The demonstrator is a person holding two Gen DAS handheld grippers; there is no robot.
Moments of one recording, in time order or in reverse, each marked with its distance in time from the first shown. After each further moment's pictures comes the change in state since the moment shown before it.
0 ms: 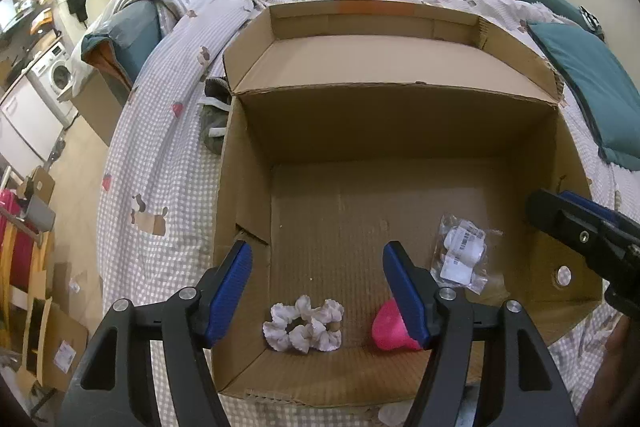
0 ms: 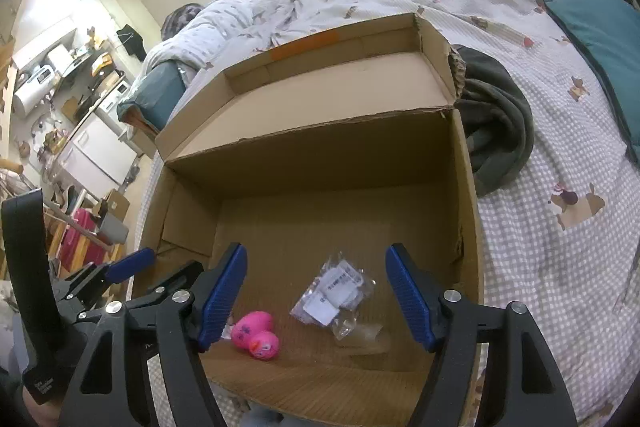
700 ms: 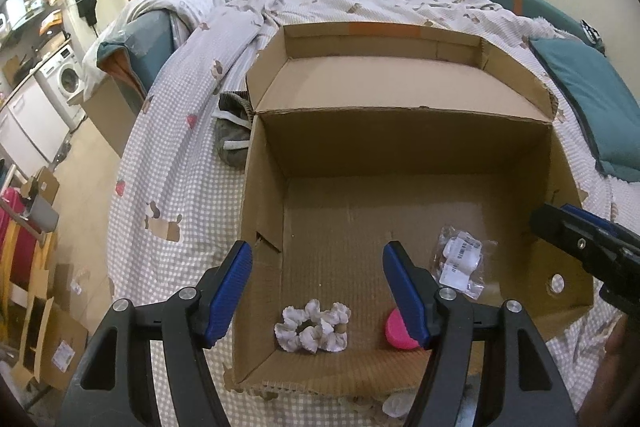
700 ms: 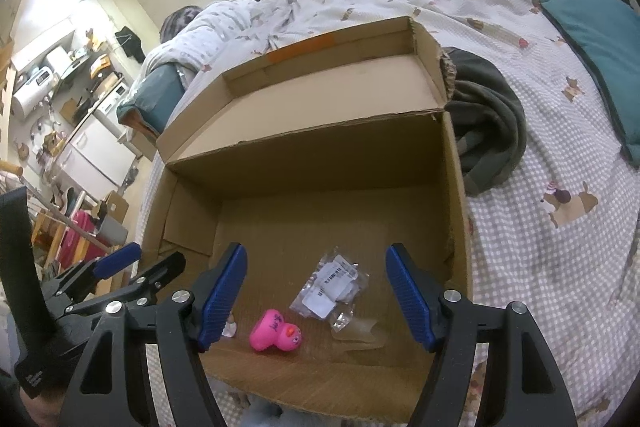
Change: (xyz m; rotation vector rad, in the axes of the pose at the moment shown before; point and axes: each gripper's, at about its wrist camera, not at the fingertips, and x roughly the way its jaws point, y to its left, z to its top) left arm -0.020 0.007 -0.001 -0.017 -0.057 0.012; right arm -0.008 -0.001 -0.001 0.008 -0.010 -0.004
